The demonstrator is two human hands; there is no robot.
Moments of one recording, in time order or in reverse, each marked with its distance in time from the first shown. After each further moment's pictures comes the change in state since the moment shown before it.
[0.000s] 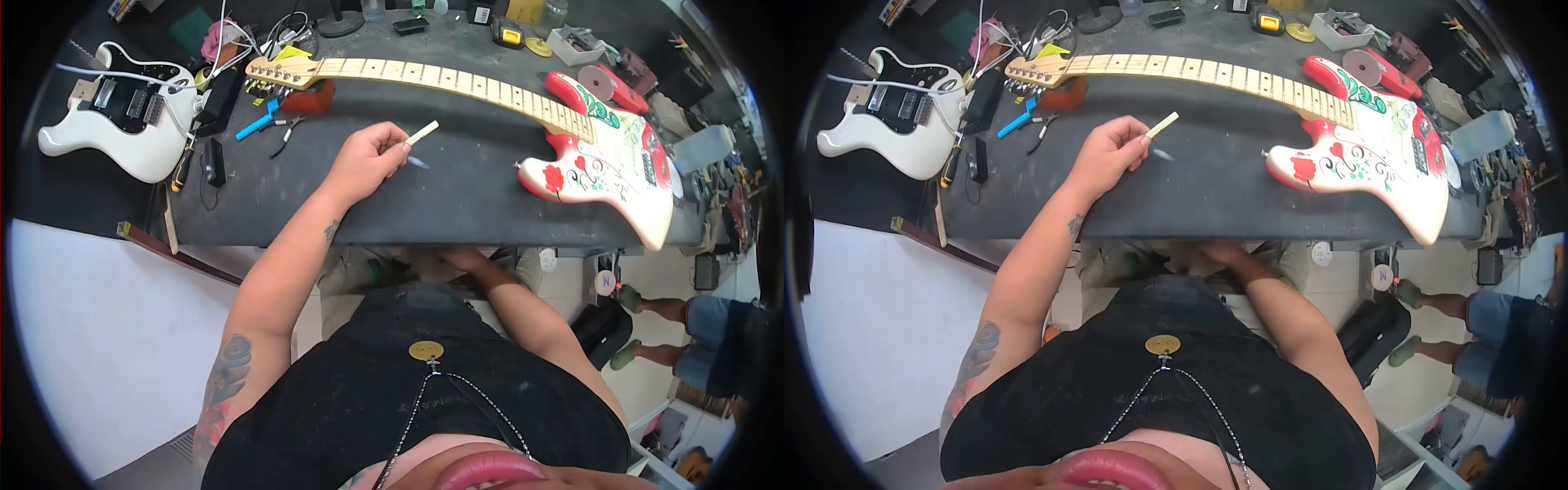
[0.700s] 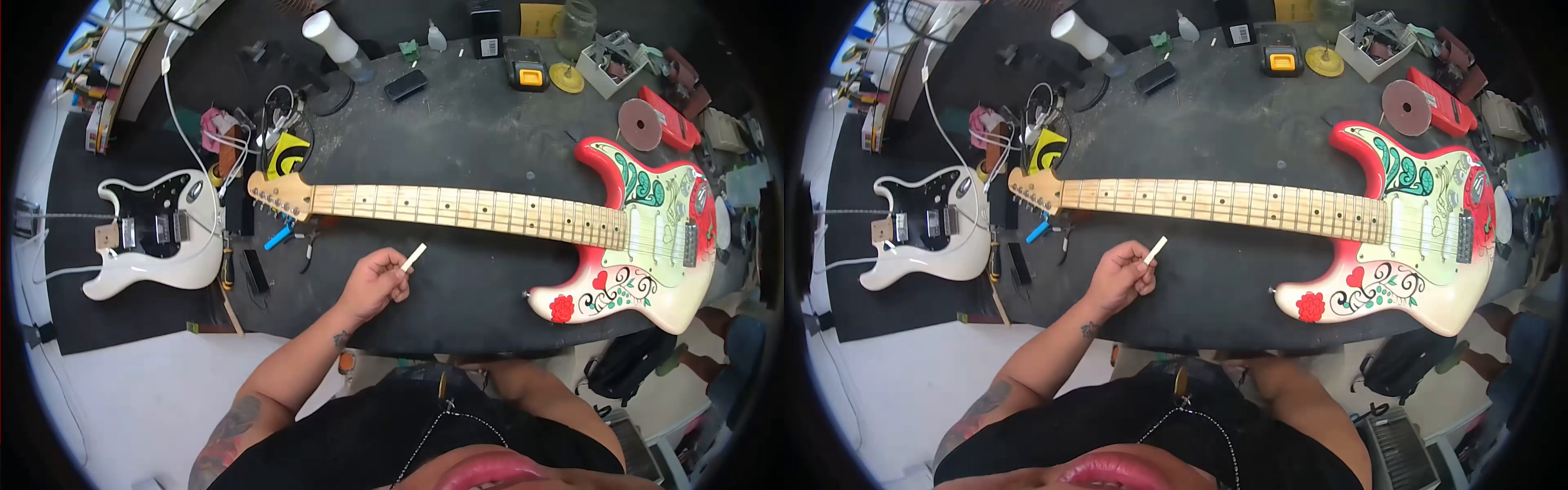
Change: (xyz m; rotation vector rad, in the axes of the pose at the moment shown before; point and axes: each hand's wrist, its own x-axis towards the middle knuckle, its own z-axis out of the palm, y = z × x) left_hand 0.002 0.006 -0.022 -0.515 -0.010 -0.482; right_hand -0.107 0.001 0.109 -0.219 -0.565 0.346
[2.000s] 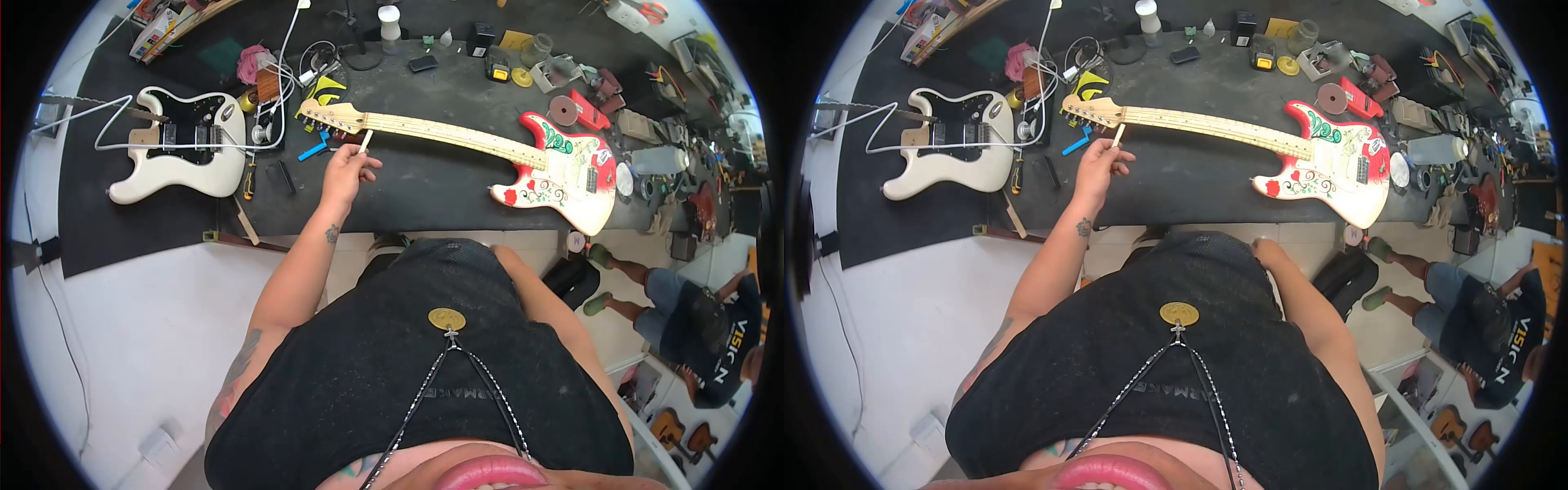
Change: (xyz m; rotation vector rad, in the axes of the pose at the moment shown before) left_hand -0.096 0.133 0.013 0.232 0.369 0.143; right_hand -0.266 -0.033 -0.140 0.092 0.509 0.095
